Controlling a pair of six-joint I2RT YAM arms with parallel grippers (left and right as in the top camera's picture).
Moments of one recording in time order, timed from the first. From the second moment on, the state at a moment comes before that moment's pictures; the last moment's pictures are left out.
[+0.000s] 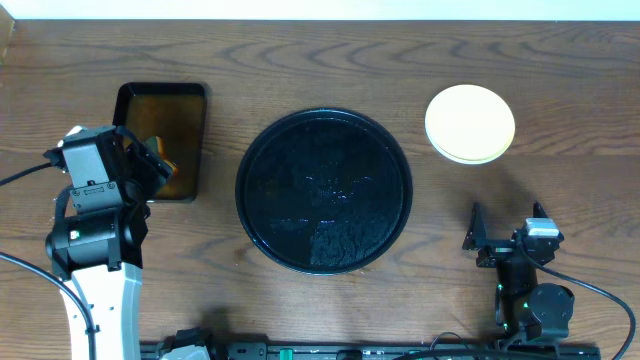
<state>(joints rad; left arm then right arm) 0.20 1.06 1.09 -0.87 -0.22 -0.56 -0.01 0.01 0.01 -0.07 0.00 0.04</state>
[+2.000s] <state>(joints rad) 0.06 0.60 0.08 0.03 0.00 -0.30 -0.01 0.01 0.01 -0.07 0.00 0.04</state>
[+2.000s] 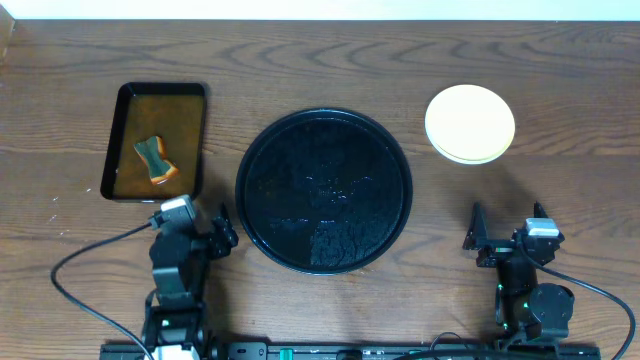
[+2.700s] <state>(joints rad) -0.05 0.25 0.01 -0.11 0.01 -0.09 -0.01 0.01 0.01 -0.07 0.00 0.04</state>
